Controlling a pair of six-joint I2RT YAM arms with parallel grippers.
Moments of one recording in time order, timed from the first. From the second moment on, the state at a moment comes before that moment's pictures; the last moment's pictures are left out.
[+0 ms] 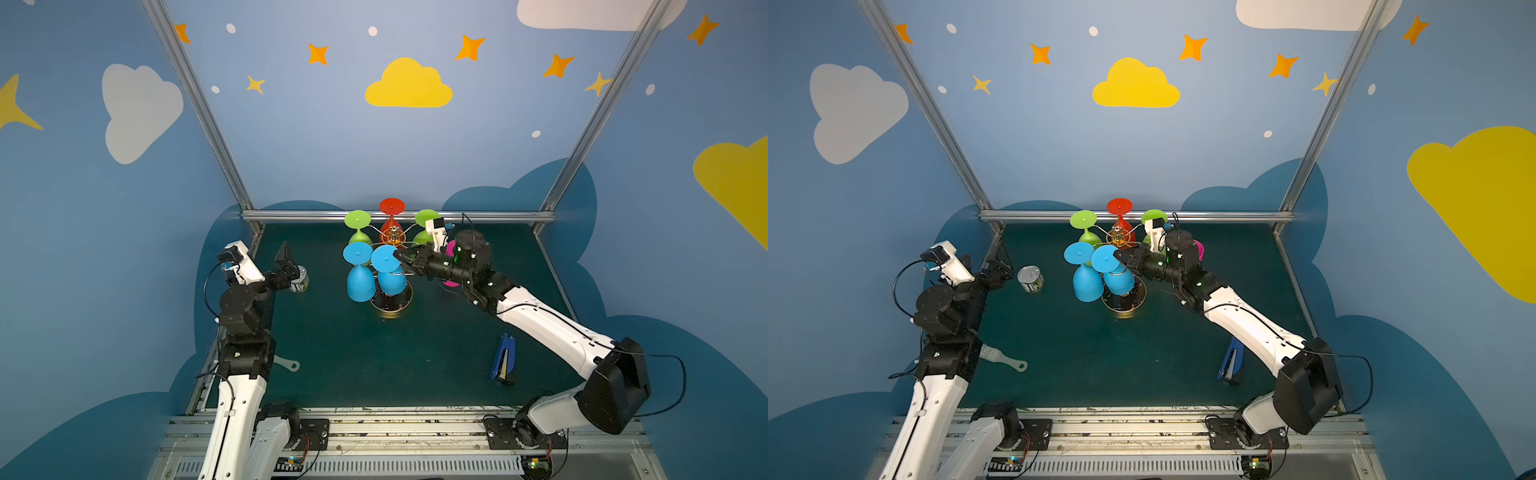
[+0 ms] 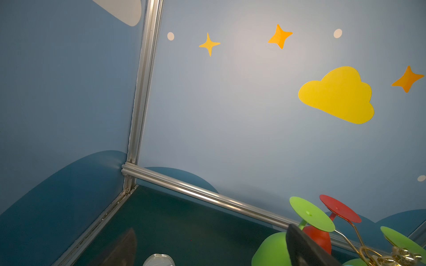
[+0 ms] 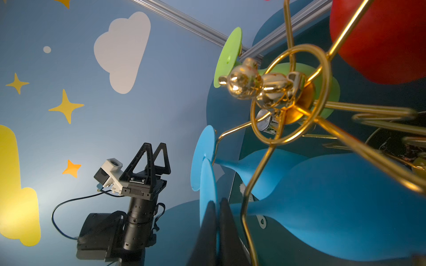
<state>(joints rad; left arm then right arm) 0.08 0.73 0.72 0.09 -0.05 -0.34 0.69 1.45 1.21 0.07 -0.46 1.06</state>
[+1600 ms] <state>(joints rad) 0.08 0.80 1.02 -0.07 0.64 -0.58 0.60 0.72 0.98 -0.40 -0.18 0.57</state>
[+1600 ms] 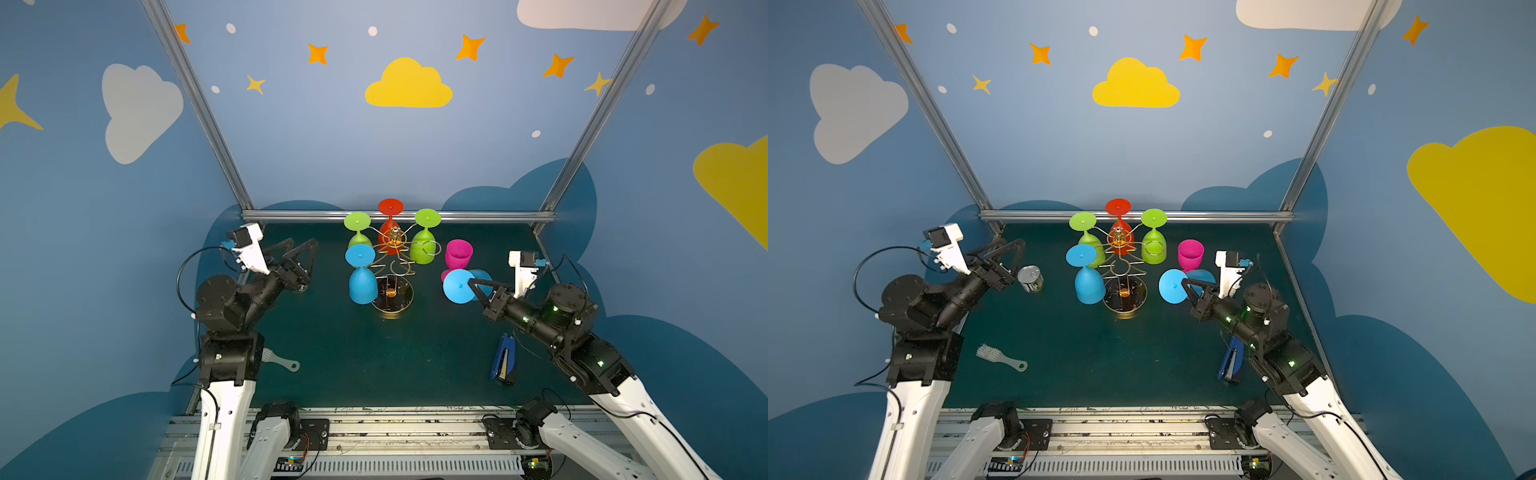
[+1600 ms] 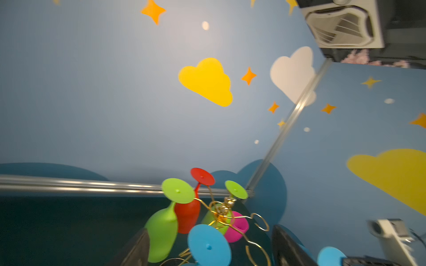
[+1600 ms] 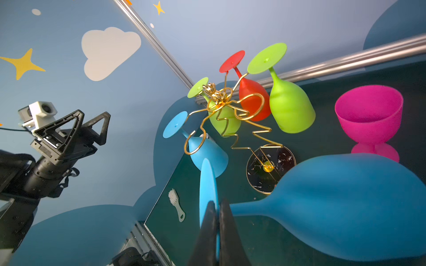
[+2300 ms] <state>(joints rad) -0.30 1.09 1.22 0.01 1.04 -0.66 0.65 0.97 1.26 -0.29 -0.48 0.40</state>
